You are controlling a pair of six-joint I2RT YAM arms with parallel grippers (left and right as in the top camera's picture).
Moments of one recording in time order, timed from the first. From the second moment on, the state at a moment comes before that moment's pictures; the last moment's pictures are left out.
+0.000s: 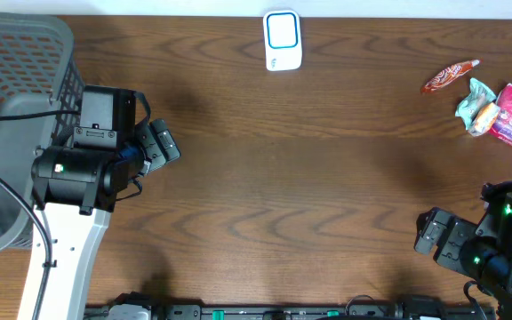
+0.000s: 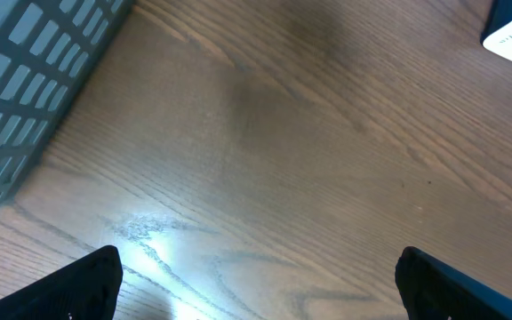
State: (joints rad) left arm -0.13 1.22 1.35 -1.20 -0.10 -0.57; right arm -0.07 0.80 1.33 -1.57 -0.01 0.34
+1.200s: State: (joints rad) left arm -0.13 1.22 1.35 -1.20 -0.10 -0.57; right arm 0.00 0.24 0.59 -0.51 -0.34 0.17
